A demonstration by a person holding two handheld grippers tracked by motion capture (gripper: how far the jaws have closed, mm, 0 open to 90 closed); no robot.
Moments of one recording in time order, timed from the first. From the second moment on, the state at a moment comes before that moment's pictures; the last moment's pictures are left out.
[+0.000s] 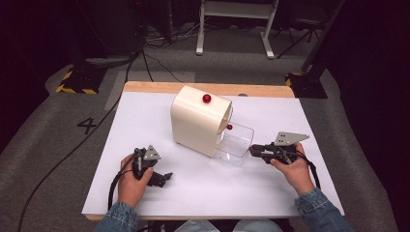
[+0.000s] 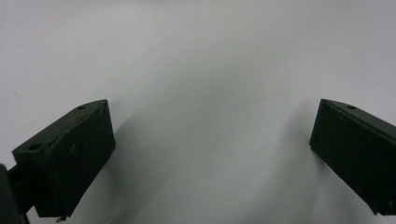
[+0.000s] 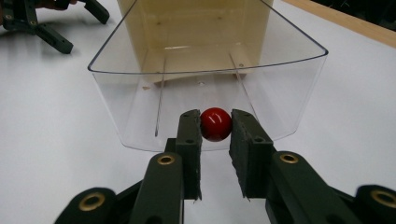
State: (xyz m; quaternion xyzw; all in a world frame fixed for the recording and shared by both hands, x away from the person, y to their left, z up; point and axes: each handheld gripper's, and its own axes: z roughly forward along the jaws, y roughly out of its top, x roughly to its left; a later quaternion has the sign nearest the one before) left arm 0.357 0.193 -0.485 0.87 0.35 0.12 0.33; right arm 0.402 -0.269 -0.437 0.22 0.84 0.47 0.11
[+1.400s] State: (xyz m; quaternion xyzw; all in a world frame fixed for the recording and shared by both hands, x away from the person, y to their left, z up) left arm 0.358 0.192 -0.485 0.87 0.35 0.12 0.33; right arm 0.377 -0.279 -0.398 0.24 0.81 0.51 0.13
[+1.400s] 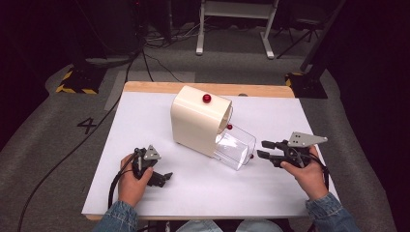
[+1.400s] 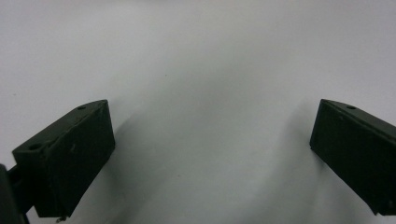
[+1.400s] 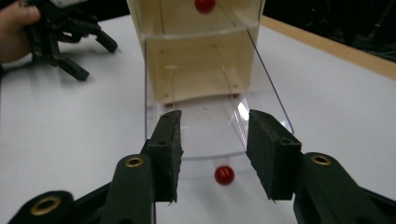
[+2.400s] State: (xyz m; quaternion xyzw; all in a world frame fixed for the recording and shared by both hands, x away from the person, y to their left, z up) left arm 0.356 0.193 -0.486 0.87 0.35 0.12 0.33; right arm 0.441 -0.198 -0.398 0.20 0.81 0.54 0.11
